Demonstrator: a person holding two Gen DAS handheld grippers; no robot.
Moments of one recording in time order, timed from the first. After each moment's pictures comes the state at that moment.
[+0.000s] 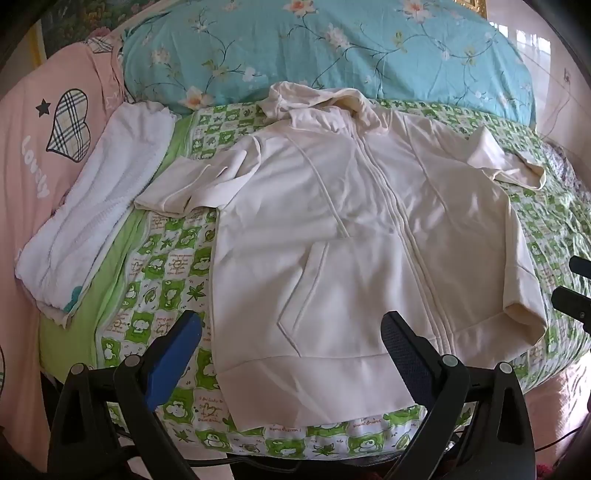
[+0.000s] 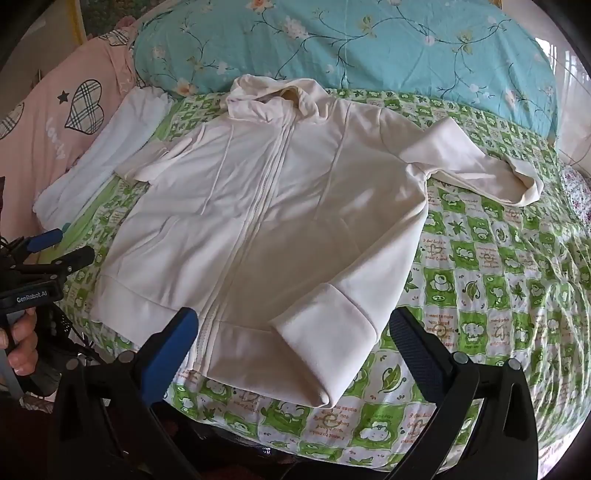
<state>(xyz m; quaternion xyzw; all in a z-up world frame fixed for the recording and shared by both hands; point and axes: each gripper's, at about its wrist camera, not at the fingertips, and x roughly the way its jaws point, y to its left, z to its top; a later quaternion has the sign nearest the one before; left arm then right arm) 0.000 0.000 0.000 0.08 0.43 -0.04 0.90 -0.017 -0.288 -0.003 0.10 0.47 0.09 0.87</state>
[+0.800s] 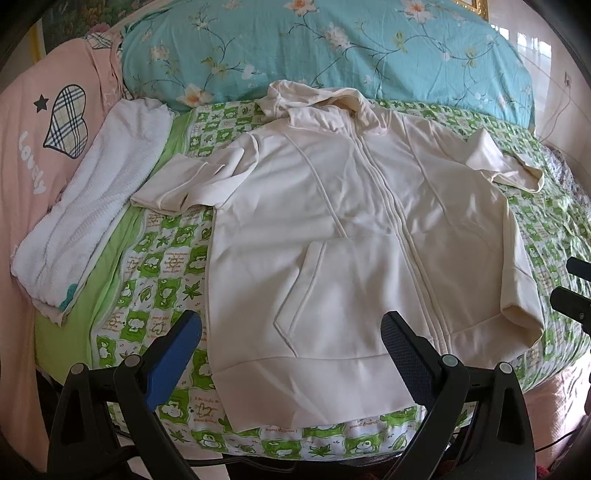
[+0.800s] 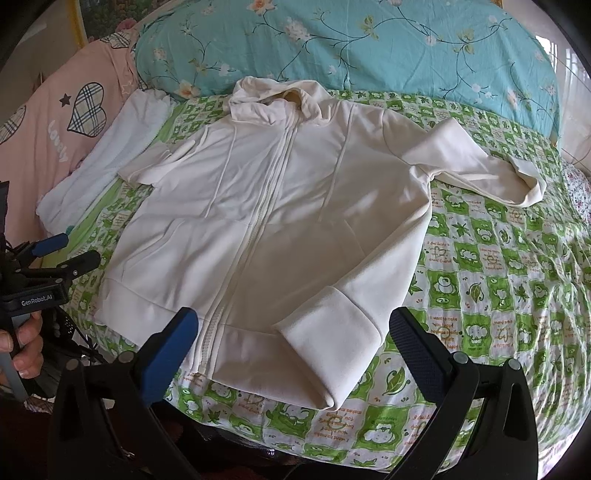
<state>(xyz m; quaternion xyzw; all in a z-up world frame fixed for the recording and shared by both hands) 0.002 0.002 0.000 0.08 0.44 -0.04 0.89 -0.018 -0.287 -0.007 0.10 0.47 0.09 0.87</state>
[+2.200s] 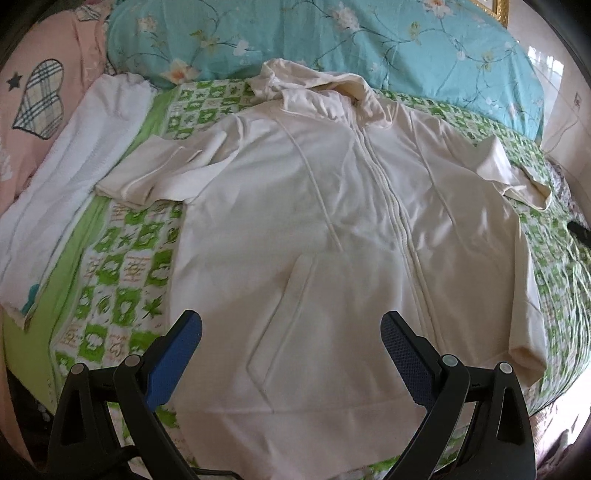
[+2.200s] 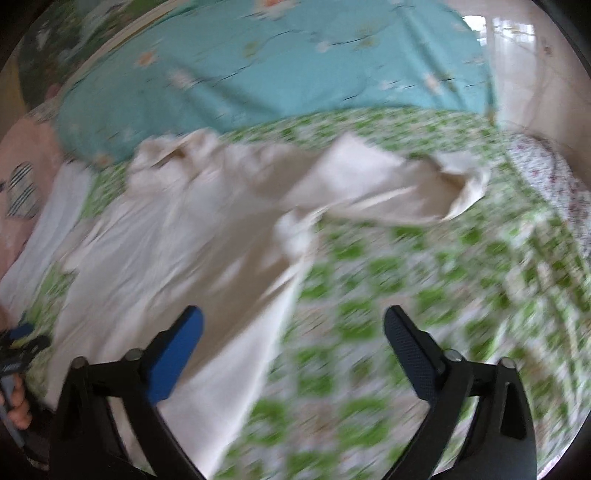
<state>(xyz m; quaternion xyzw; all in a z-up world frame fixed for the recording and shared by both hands) 0.069 -0.007 -0.024 0.01 0.44 -0.08 0.90 0.048 -0.430 -0.033 0.15 0.42 -0.04 0.89</state>
